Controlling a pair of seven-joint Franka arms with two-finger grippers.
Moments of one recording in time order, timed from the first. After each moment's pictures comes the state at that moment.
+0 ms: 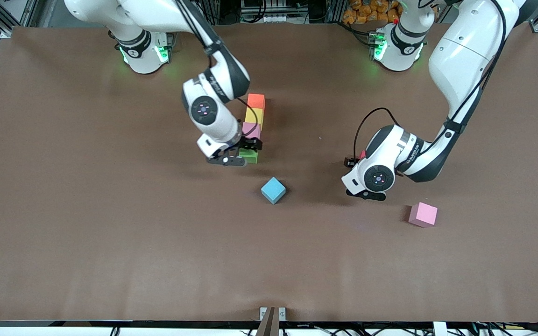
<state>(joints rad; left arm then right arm) 0.01 0.69 -0.46 -1.74 0.30 1.85 -0.39 0.80 0.42 -0.17 -1.92 0.34 2.30 0.54</state>
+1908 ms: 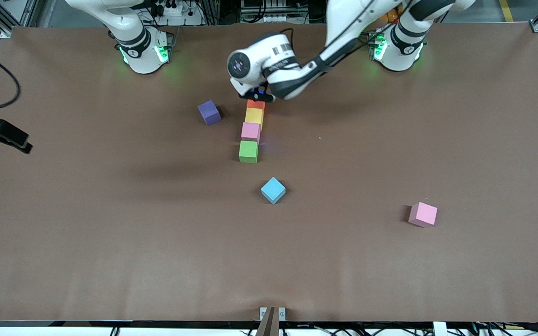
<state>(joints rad) -0.55 0.74 -0.74 -1.73 0.04 1.89 -1.03 0.02 0.09 -0.09 -1.45 -0.01 1.58 0.12</state>
